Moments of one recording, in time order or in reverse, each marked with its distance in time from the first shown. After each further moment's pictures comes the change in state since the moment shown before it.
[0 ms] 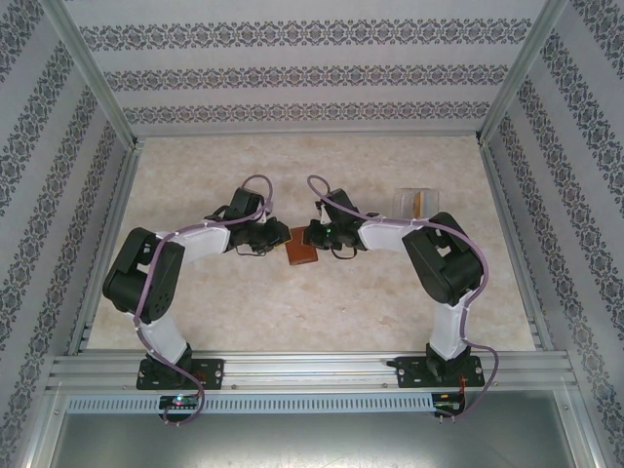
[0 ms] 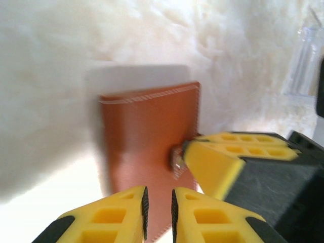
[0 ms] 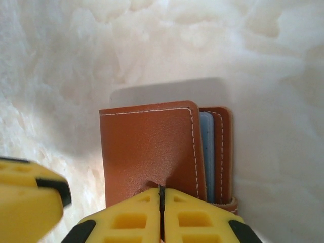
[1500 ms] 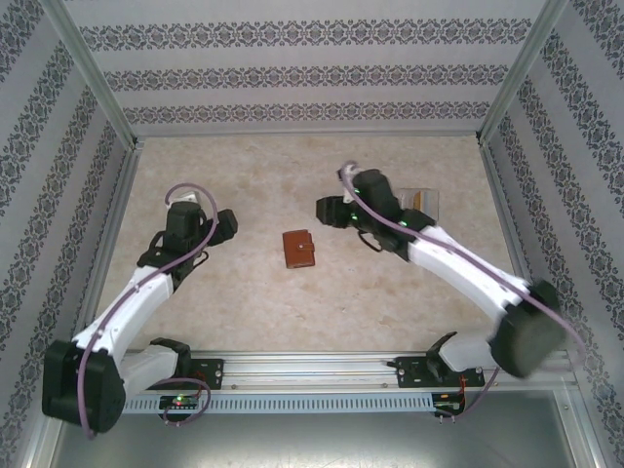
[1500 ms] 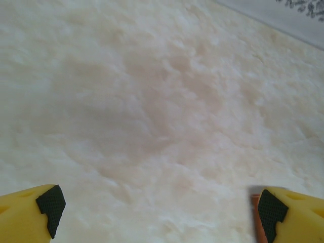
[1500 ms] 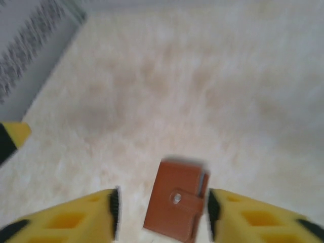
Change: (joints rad) left arm 0.175 -0.705 -0.292 -0.109 -0.628 0.328; right arm 0.026 -0.654 -0.056 -0.188 0.322 -0.294
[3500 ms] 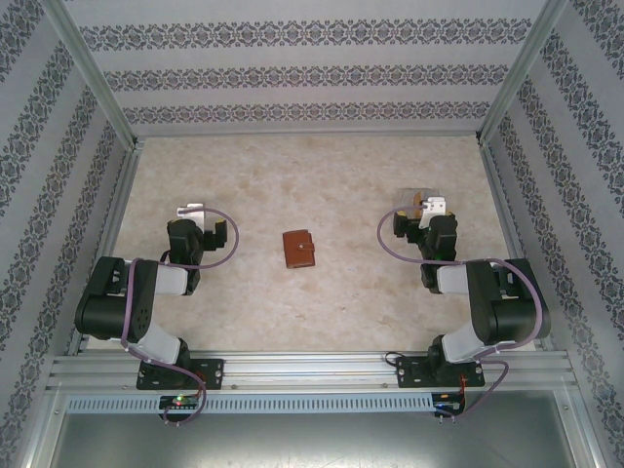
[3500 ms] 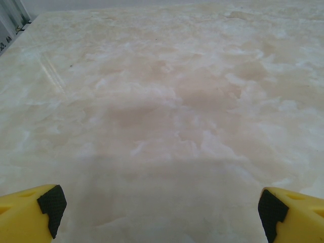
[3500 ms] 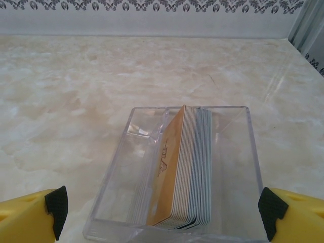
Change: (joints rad) left arm 0.159 0.522 -0.262 0.980 0.011 0.465; right arm -0.591 0.253 -0.663 1.073 0.080 -0.396
